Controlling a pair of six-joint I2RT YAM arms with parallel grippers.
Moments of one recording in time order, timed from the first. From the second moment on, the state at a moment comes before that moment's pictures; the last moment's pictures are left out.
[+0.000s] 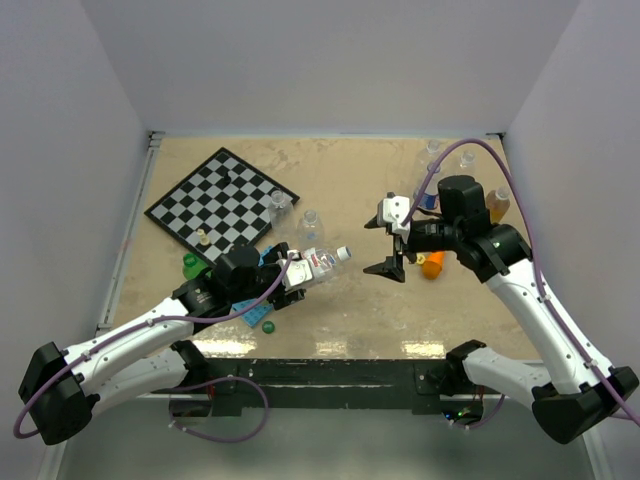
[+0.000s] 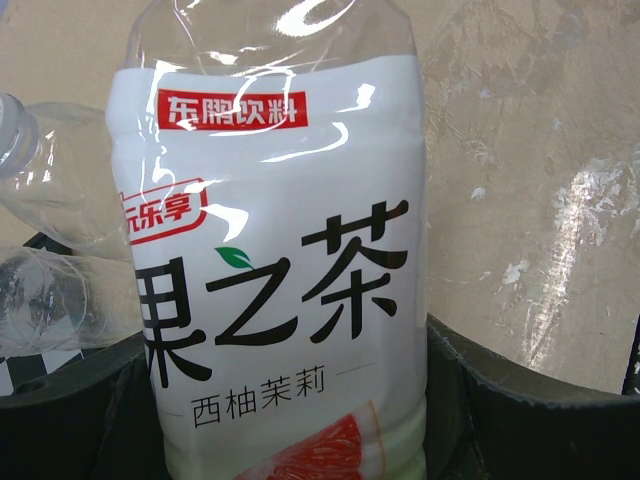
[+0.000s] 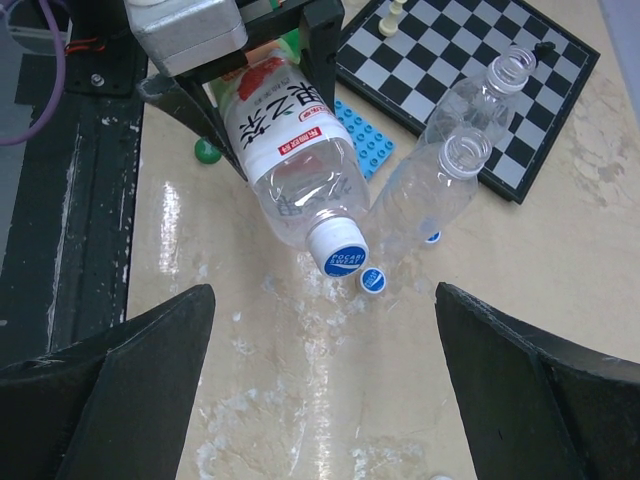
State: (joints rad) left arm -0.81 0.91 0.56 -0.11 0.21 0.44; right arm 0.45 1.04 1.17 -0.74 -0.86 -0.69
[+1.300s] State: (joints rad) left arm -0.81 0.91 0.56 -0.11 0.21 0.43; right arm 0.48 1.34 1.20 -0.72 -0.97 -0.59
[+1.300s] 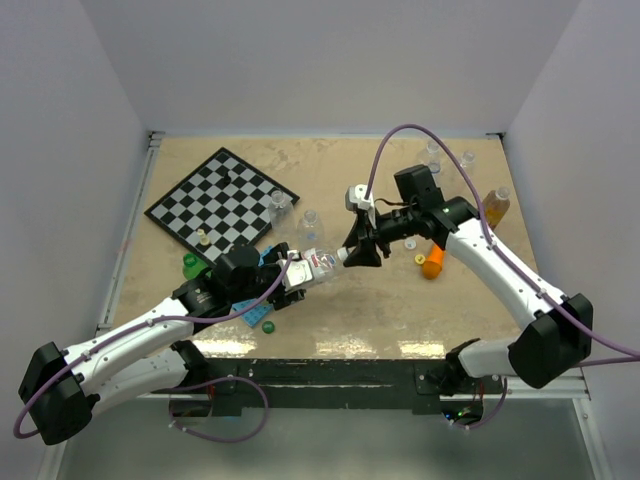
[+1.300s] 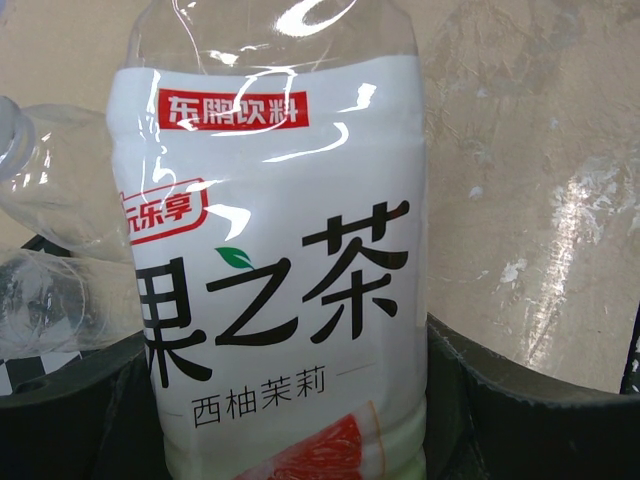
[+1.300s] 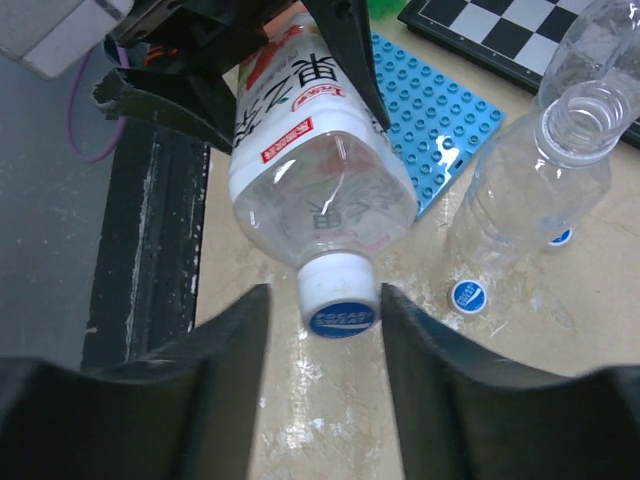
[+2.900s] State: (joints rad) left arm -0.82 0.88 0.55 -0.01 0.28 0.48; right arm 0.61 1.12 1.18 -0.83 -0.75 -1.41
